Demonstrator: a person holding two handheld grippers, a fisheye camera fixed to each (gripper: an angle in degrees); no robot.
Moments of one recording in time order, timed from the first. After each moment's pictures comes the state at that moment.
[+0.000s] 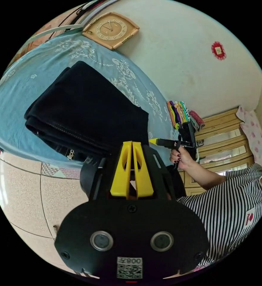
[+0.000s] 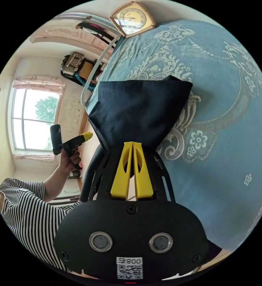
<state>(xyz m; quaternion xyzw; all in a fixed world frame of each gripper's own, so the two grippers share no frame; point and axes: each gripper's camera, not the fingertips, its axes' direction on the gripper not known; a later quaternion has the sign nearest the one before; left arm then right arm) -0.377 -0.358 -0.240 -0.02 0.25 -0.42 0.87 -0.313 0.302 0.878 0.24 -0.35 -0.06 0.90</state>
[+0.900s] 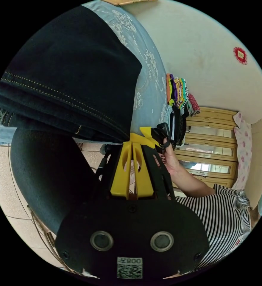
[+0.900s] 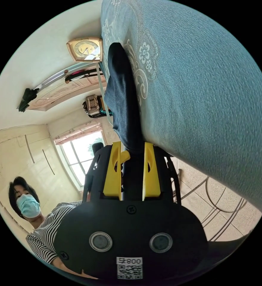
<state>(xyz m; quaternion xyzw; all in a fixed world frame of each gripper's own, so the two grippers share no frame) -0.208 -0.404 -0.161 -0.14 0.40 -0.44 0.79 -0.210 0.371 1.103 0.18 -0.66 0.08 0.73</state>
